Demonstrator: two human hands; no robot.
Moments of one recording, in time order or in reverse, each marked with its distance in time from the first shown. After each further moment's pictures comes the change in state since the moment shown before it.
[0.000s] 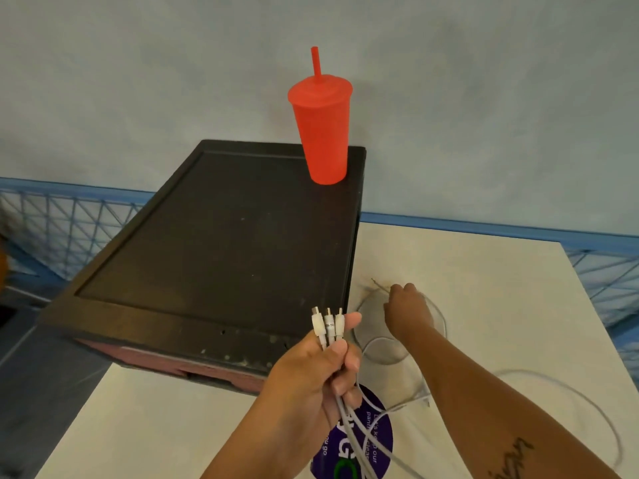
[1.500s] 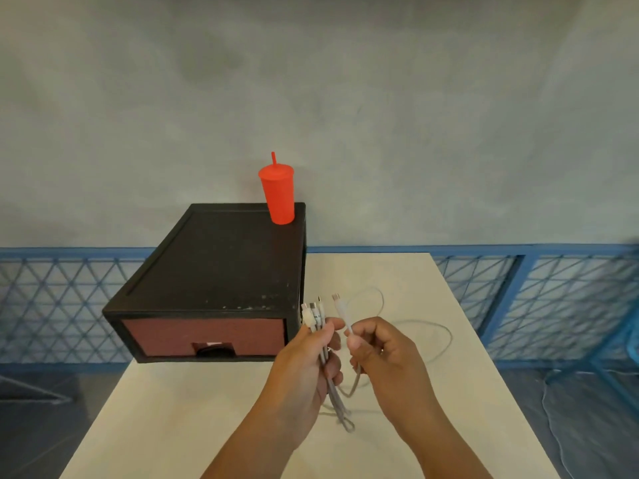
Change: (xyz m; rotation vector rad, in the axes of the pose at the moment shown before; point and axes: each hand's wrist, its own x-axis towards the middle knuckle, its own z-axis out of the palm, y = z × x) left_hand -0.187 -0.041 0.025 0.204 -0.114 0.202; right_hand -0.384 -0.033 -0.117 1.120 0.288 -0.328
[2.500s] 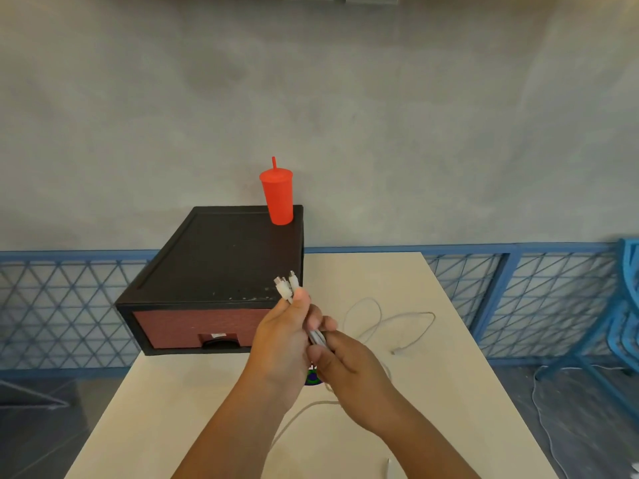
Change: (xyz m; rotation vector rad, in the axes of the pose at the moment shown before) left_hand -0.037 0.022 -0.005 -0.092 -0.020 0.172; right_hand -0.033 0.001 0.031 -0.162 -0.287 -0.137
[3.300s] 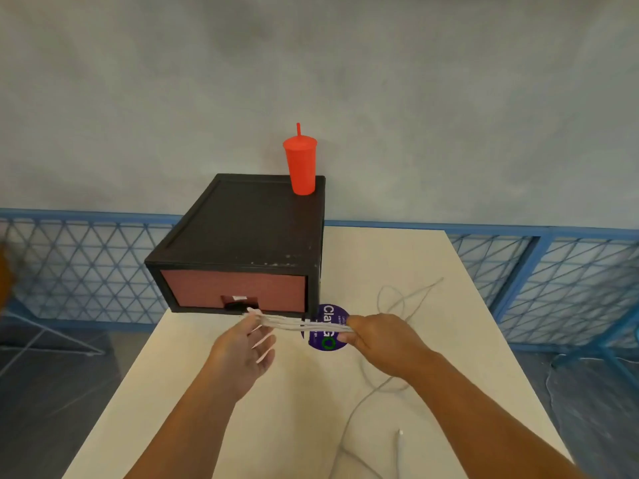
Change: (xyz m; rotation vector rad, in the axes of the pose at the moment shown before) left_hand 0.030 -0.045 -0.127 0.003 0.392 -0.355; right_hand 0.023 0.065 -0.022 -0.957 -0.326 0.083
